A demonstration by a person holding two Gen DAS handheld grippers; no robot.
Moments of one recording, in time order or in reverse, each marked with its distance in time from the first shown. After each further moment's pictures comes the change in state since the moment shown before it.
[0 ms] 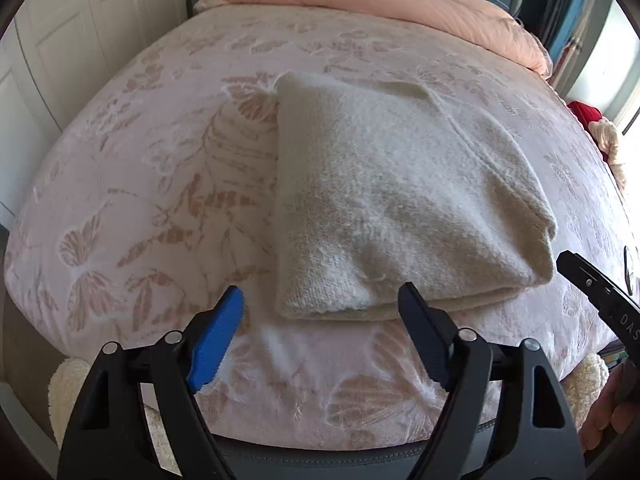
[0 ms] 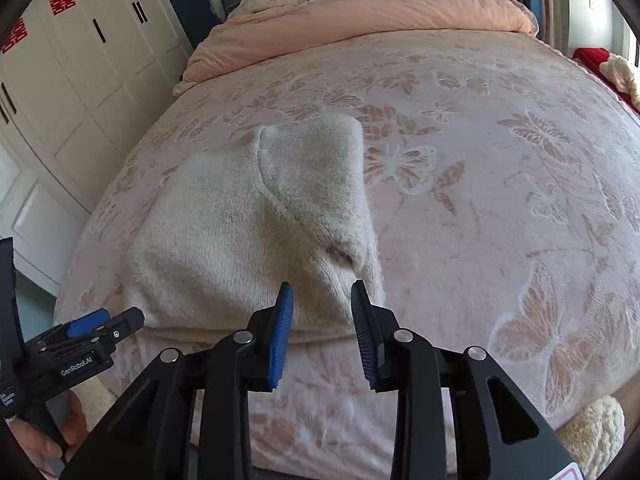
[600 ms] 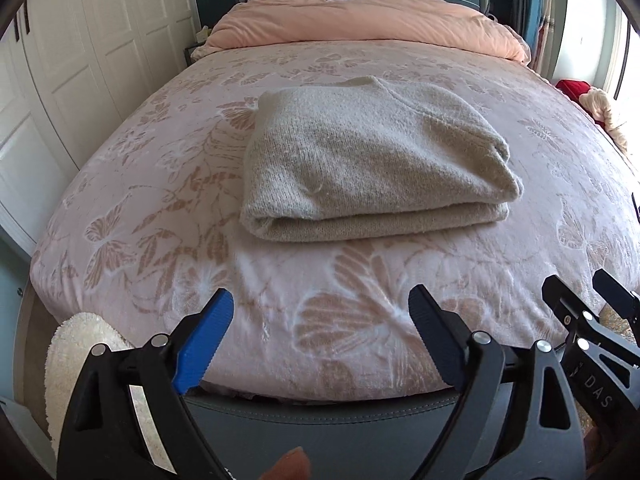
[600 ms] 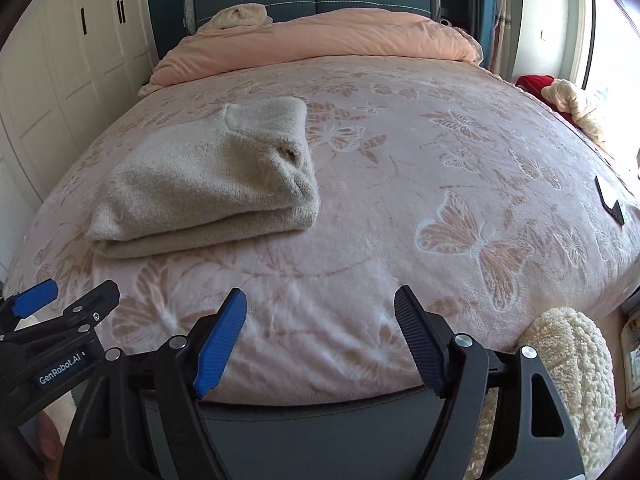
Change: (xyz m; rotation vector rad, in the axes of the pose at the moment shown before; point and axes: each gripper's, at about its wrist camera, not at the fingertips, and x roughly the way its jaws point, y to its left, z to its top) left arm -0.027 -0.047 -0.079 0.105 -0.139 0.091; right arm -0.030 -0.001 -0.101 -0.017 -0.106 -0.185
